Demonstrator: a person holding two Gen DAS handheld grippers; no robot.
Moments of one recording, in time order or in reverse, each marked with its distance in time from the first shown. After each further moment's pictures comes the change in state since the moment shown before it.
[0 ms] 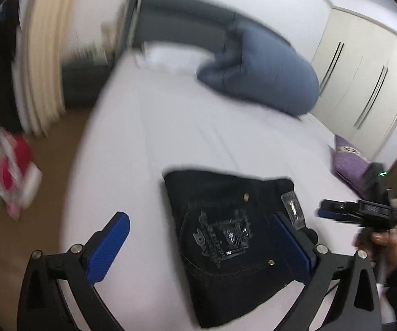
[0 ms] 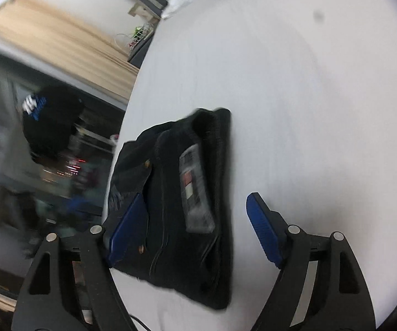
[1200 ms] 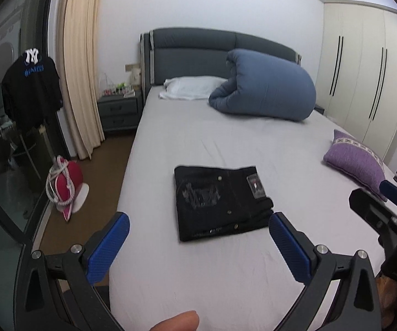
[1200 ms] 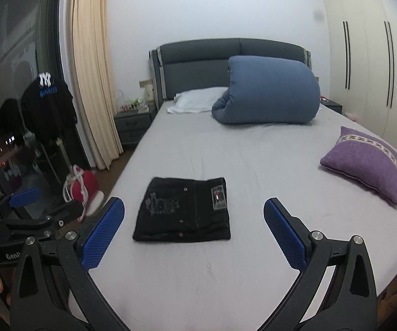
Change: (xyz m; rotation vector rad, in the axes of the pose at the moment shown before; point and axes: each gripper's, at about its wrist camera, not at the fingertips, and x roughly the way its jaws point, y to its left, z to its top) left arm -0.194 -0.128 -0.065 0.061 -0.059 0.182; right arm -0.229 0.238 -0.220 -0.348 -0.490 -0.433
